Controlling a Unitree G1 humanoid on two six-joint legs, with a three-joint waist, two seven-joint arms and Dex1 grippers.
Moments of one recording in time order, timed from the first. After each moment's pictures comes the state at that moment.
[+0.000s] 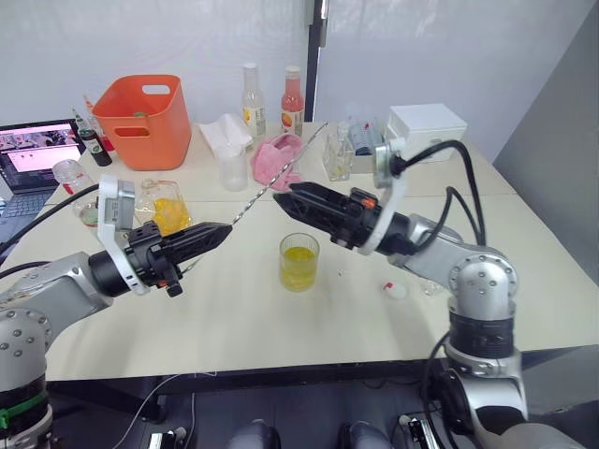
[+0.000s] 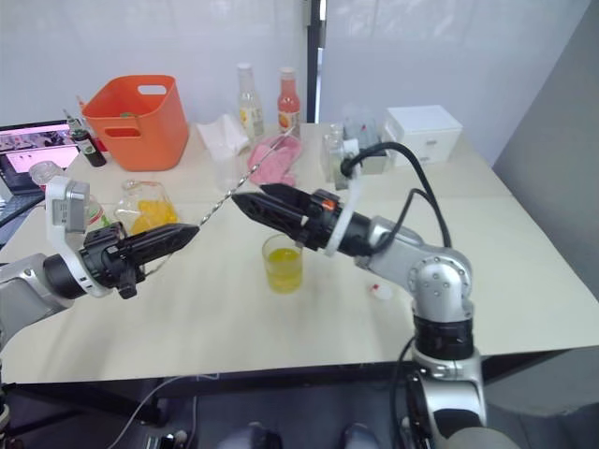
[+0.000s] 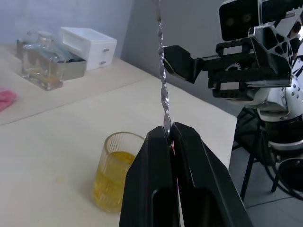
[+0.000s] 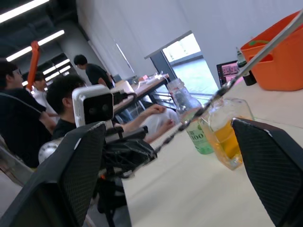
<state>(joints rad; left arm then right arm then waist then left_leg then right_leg) -0.32 0.79 0.45 -0.42 -1.25 0.96 -0.63 -0.78 -0.21 -0.12 -0.24 1.21 0.99 0.34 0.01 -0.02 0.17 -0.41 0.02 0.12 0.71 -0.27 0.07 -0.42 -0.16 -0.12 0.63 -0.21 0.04</state>
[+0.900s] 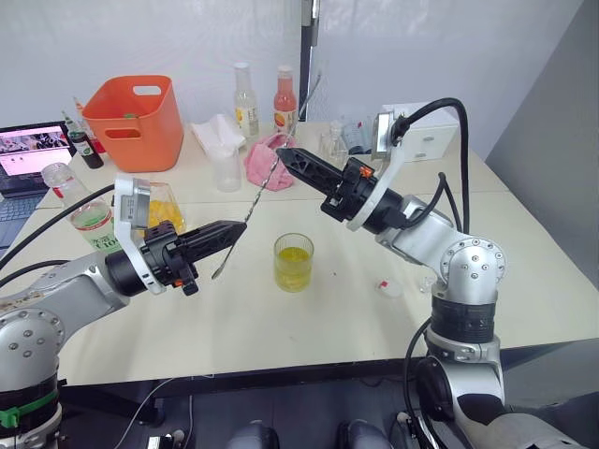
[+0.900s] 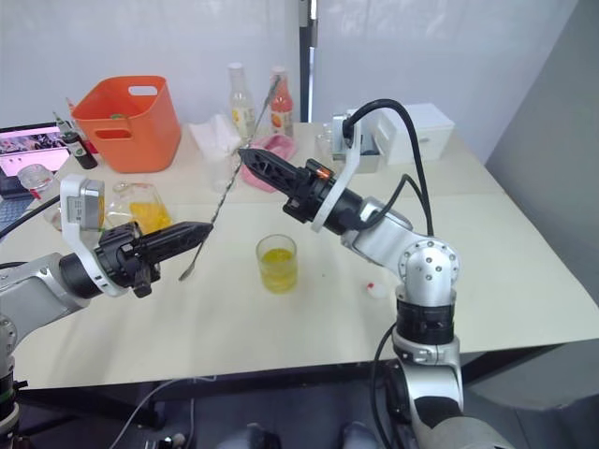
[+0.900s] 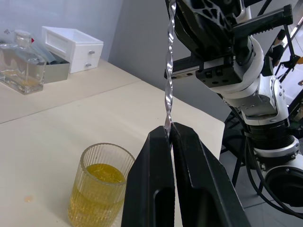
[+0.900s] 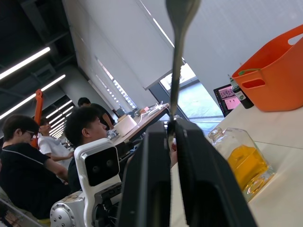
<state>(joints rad) -0.32 0.79 0.41 -0.45 -1.33 0.94 -0.55 -0.85 -0.15 -0.17 -0.17 1.32 0.96 0.17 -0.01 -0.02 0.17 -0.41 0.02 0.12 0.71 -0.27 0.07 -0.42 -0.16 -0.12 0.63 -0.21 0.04</state>
